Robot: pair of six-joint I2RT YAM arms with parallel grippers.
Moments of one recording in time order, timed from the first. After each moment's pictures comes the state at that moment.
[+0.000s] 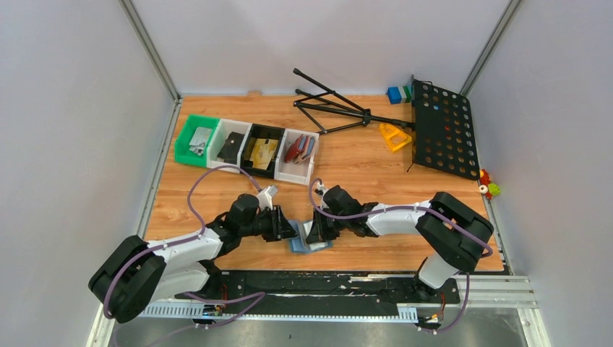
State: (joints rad) left arm -0.67 1.12 0.23 0.29 0.45 -0.85; right arm 0.92 1.61 0.65 0.12 -0.34 0.80
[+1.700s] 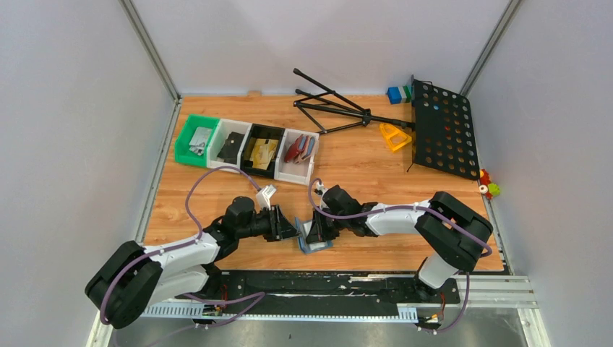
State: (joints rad) left arm -0.67 1.05 0.18 0.41 0.48 -0.89; right arm 0.92 1.61 0.65 0.13 -0.35 0.80
